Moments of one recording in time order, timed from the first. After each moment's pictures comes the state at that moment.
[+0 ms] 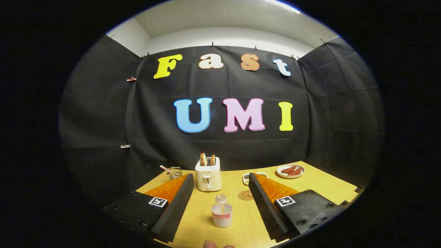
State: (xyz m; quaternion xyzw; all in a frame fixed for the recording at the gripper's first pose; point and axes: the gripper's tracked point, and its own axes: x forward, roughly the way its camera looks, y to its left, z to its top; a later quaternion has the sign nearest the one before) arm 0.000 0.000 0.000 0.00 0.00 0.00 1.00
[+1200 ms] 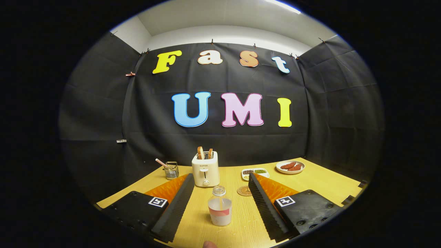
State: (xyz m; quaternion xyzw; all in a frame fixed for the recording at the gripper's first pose) arm 0.014 -0.002 -0.057 0.00 0.01 -0.01 1.00
